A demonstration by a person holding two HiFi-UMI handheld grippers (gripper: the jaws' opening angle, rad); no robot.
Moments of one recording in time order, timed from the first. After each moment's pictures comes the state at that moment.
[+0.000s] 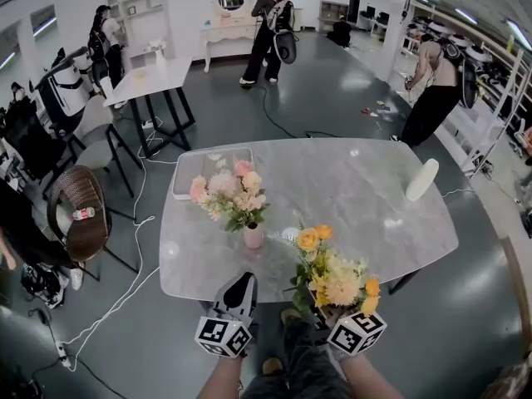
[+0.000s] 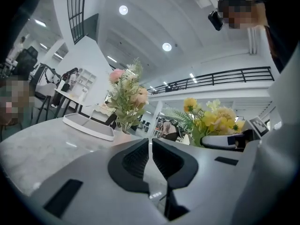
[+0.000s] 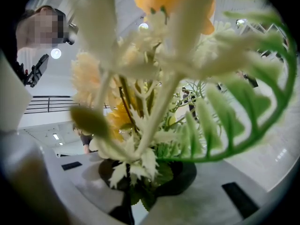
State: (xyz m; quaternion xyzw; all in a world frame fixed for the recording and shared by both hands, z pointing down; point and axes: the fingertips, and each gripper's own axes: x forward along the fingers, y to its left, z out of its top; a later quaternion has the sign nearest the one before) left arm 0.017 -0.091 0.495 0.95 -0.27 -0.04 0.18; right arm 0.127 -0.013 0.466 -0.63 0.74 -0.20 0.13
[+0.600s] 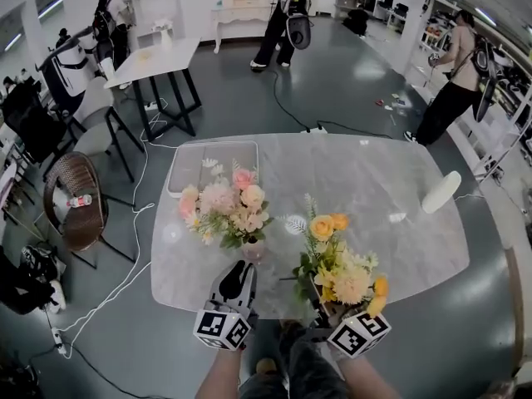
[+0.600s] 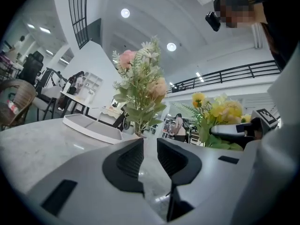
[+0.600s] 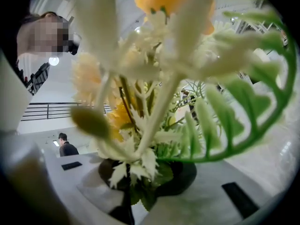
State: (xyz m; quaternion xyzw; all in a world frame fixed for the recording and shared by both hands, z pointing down) left arm 0.042 -0.161 0.523 0.93 -0.31 -0.04 0.18; right arm 0.159 -0.077 0.466 -0.63 0.74 -0.20 0.17
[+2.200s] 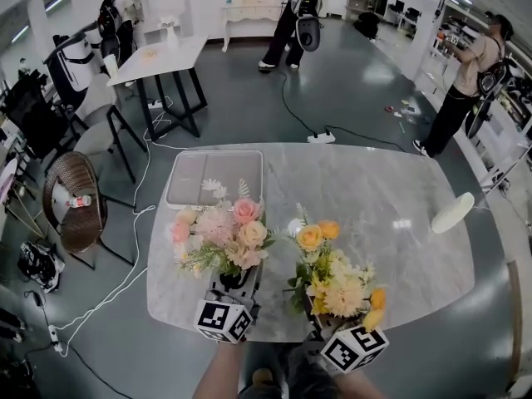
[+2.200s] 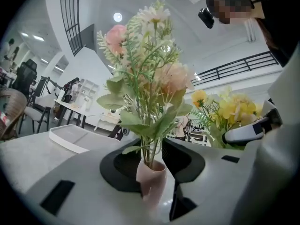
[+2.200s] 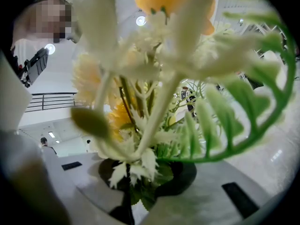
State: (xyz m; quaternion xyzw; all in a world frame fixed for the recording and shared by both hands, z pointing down) left arm 0.087 -0.225 0.505 0.94 -0.32 -0.05 0.13; right arm 0.173 -0.117 0.474 -0.64 0.73 -0.22 0.10
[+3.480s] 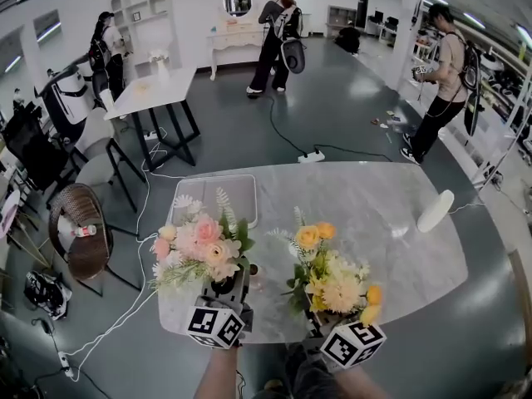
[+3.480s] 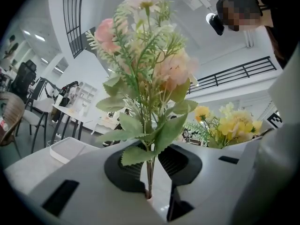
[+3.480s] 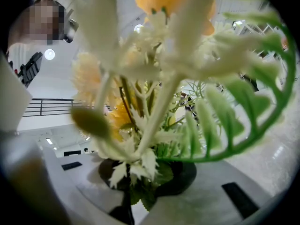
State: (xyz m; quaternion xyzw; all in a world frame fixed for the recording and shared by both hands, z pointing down) left arm 0.063 -0.223 0.436 0.94 -0.31 -0.08 0.13; right arm 0.172 -0.104 0.442 -0.66 0.71 -0.21 0.15
